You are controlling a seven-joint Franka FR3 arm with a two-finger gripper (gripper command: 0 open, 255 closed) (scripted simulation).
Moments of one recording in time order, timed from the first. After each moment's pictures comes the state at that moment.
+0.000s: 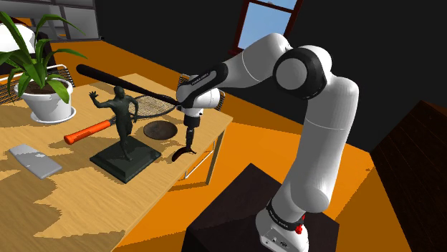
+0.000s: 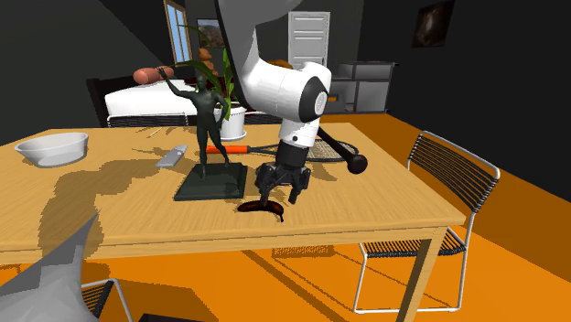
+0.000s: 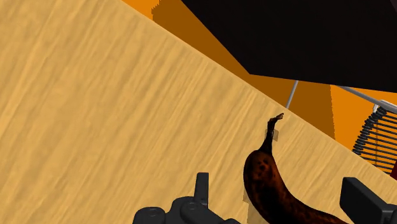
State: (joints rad) arm 0.17 0.27 -0.21 -2.17 0.35 2.17 -1.02
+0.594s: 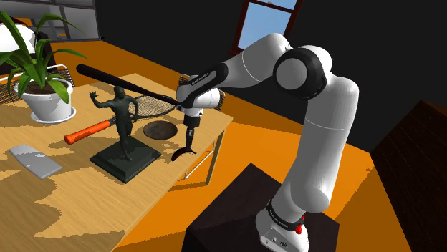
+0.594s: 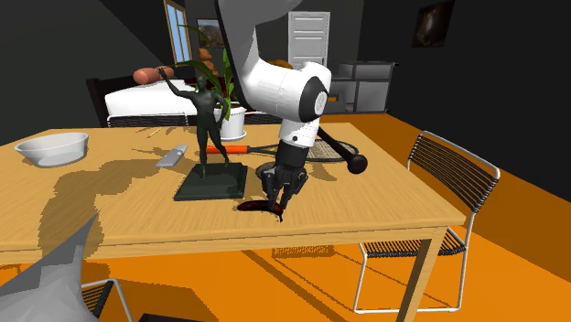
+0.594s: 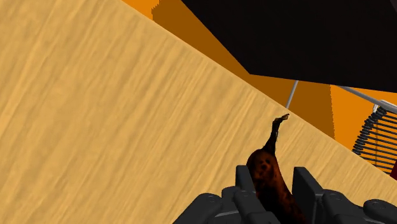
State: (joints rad) arm 0.17 0.27 -0.21 -2.17 0.35 2.17 -1.02
